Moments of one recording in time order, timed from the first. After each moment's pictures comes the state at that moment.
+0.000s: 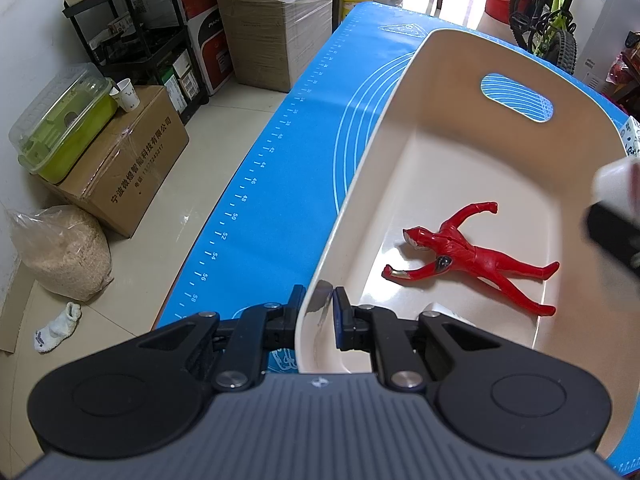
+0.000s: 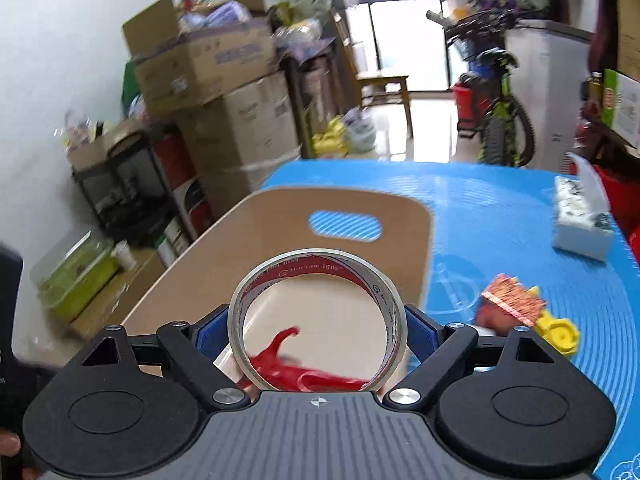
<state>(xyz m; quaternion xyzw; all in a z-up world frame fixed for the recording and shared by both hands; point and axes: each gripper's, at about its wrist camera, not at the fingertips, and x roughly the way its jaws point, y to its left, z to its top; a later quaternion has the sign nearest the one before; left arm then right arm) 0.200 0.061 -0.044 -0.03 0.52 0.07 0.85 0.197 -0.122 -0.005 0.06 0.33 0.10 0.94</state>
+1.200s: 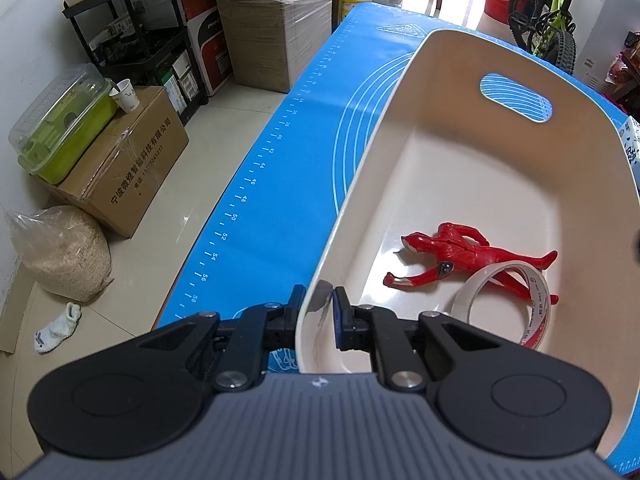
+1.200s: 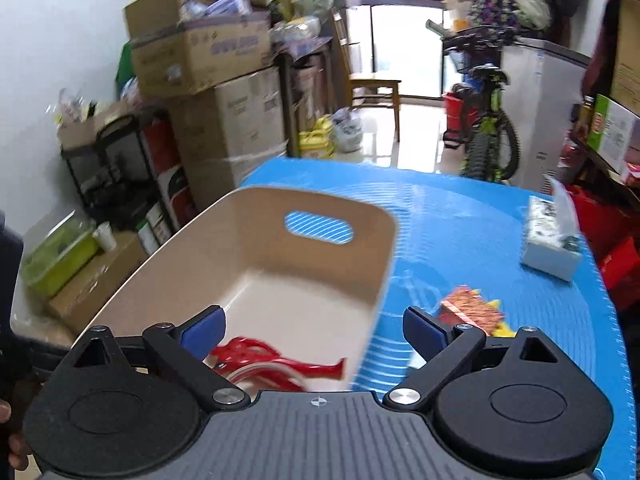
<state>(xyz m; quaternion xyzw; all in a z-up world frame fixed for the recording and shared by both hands) 0.200 0.062 -0.043 -0.03 0.52 0.07 0.85 0.184 -0.142 0.019 0.03 0.33 0.07 0.94</state>
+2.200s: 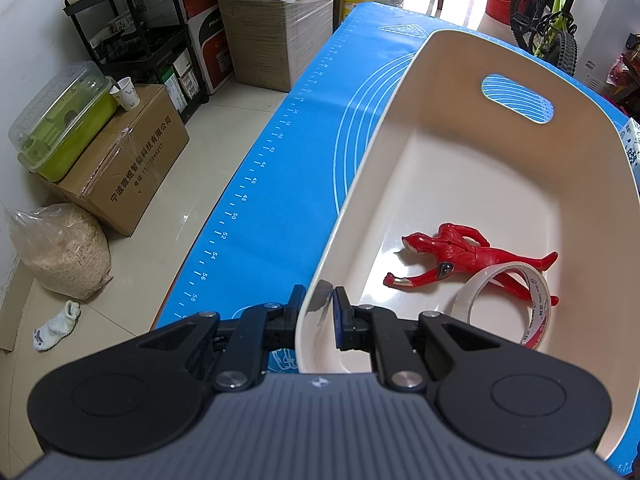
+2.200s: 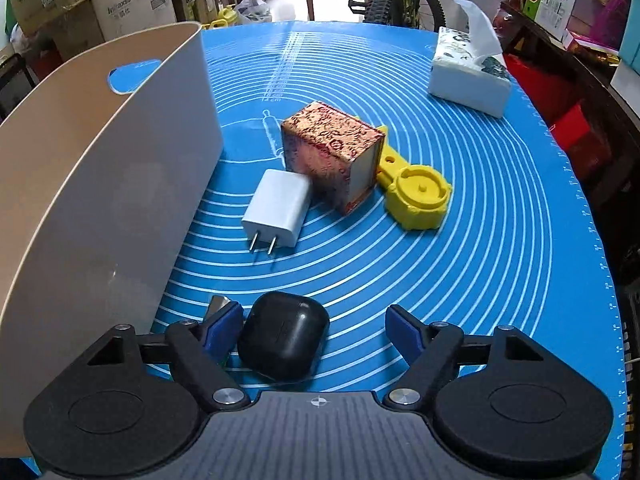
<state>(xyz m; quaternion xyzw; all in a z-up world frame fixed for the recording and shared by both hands) 0.198 0.063 -0.043 -0.03 0.52 0.07 0.85 0.213 -0.225 -0.098 0.05 0.50 -0.04 0.87</state>
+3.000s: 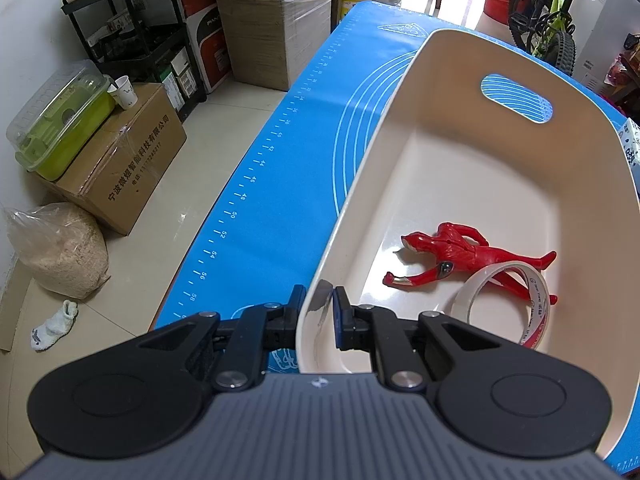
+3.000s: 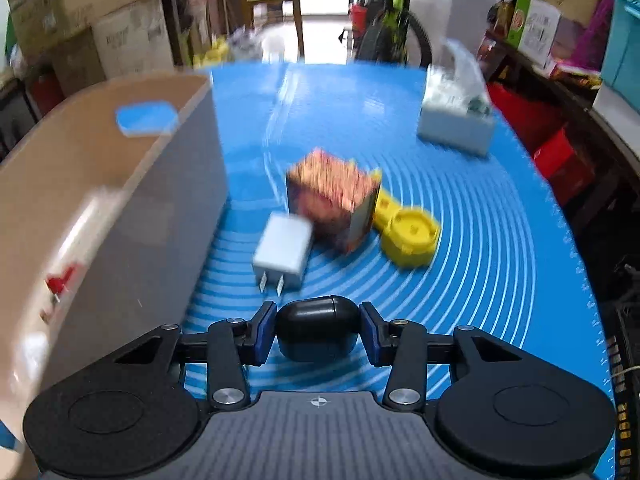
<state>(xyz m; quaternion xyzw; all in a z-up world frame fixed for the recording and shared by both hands) 0.200 0.064 -0.043 -0.03 0.52 0.07 0.85 0.204 -0.217 -0.067 0.05 0.44 -0.06 0.90</state>
